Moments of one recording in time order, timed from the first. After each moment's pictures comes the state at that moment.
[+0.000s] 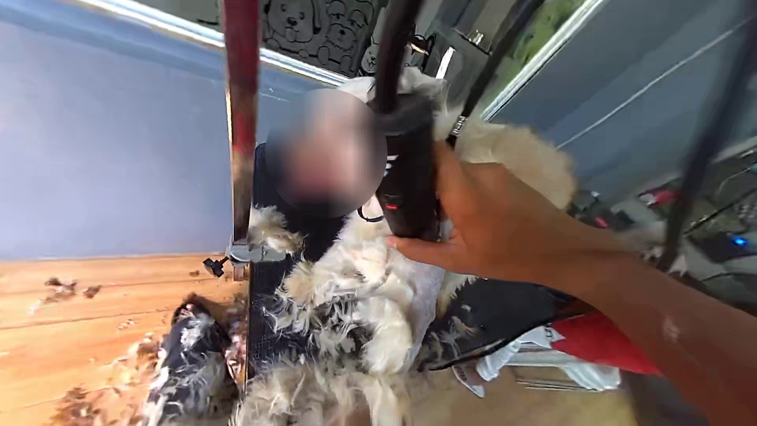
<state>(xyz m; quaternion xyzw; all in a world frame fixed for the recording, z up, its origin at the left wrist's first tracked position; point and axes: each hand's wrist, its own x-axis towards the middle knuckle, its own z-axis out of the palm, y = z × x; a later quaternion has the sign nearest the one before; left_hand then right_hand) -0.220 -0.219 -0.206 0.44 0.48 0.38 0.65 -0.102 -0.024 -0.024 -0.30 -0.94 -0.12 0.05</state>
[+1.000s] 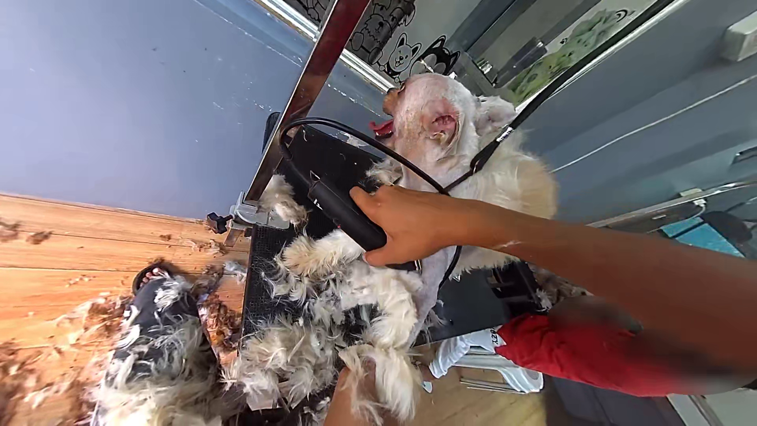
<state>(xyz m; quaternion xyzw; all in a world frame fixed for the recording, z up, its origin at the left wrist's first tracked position) -0.204 -0.242 -0.231 0.45 0.45 0.49 0.59 -0.172 -0.004 -0.075 -0.34 -0.87 0.01 -0.35</state>
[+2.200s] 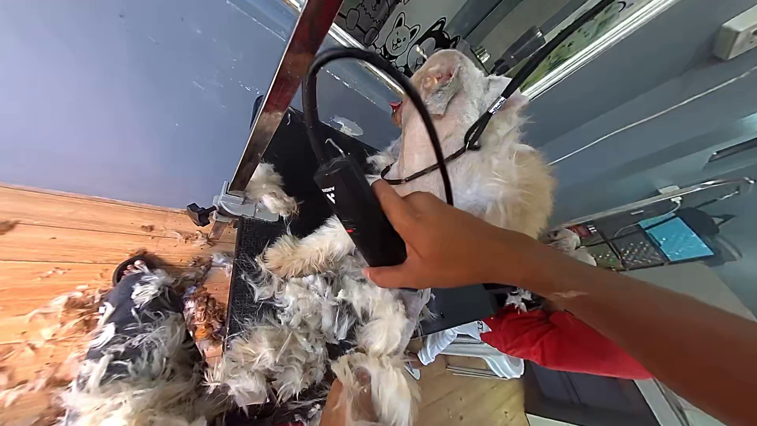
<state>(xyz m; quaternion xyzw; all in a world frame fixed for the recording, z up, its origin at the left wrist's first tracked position) -0.199 -0.252 -0.238 0.46 0.45 0.46 0.61 -0.140 -0.037 -0.063 -0.32 -0.93 0.04 -0.17</state>
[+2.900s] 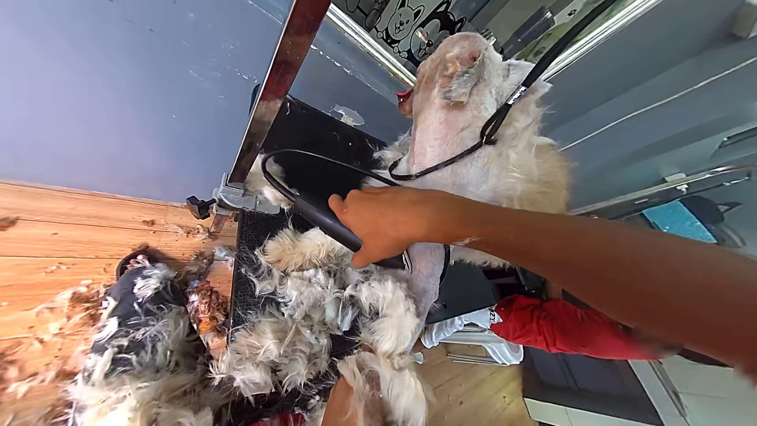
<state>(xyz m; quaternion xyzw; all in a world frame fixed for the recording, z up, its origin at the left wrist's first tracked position) -0.203 -0.255 -0.223 0.53 0.50 0.41 0.55 -0.198 -0.013 -0.104 -0.35 -0.81 0.00 -0.48</state>
